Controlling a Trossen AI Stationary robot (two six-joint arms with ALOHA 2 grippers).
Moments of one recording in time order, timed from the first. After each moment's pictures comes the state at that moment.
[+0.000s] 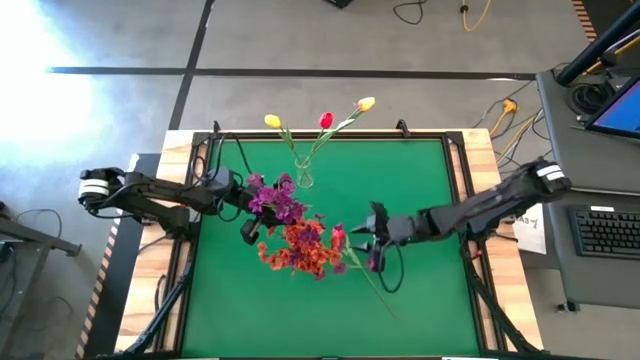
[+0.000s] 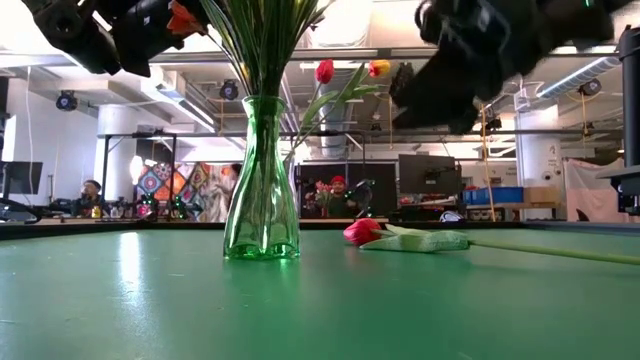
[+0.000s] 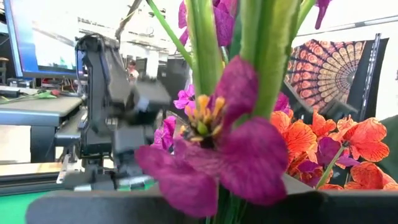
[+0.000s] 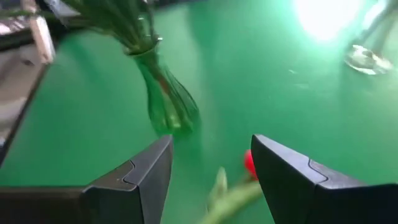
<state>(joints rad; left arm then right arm) 0.12 1.24 0.50 1.01 0.56 -0.27 0.23 1.37 0.66 0.20 0.23 0.36</state>
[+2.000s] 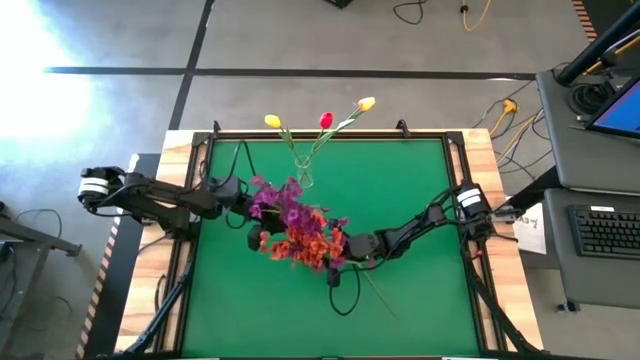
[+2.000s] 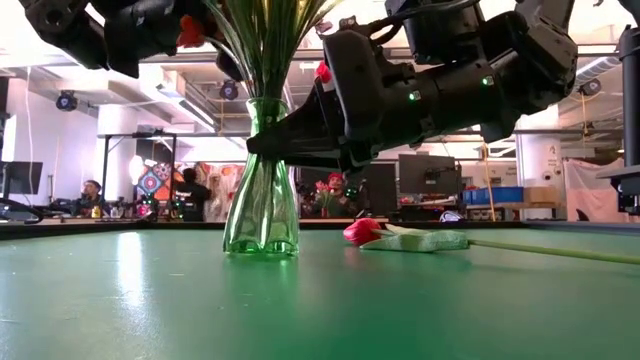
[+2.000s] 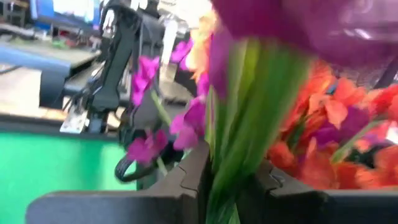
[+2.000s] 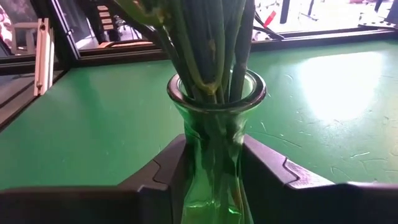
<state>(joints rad) 0.04 1.24 0.50 0.86 0.43 -0.34 0.24 2.05 0.91 0.92 0.24 0.13</state>
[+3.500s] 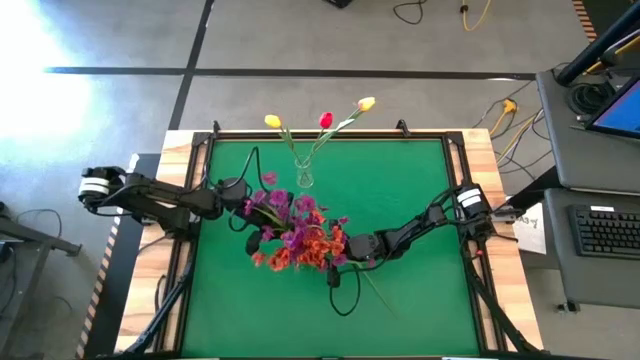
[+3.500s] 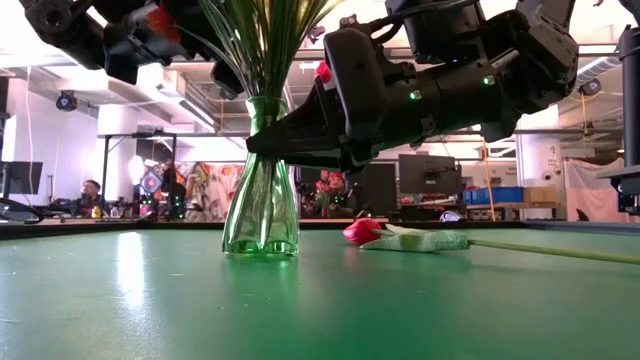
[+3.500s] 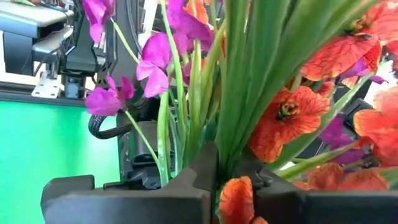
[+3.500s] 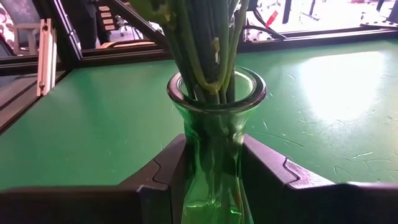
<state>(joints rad) 0.03 1.25 0.50 0.73 0.53 -0.30 0.24 2.05 0.91 0.91 0.24 0.14</state>
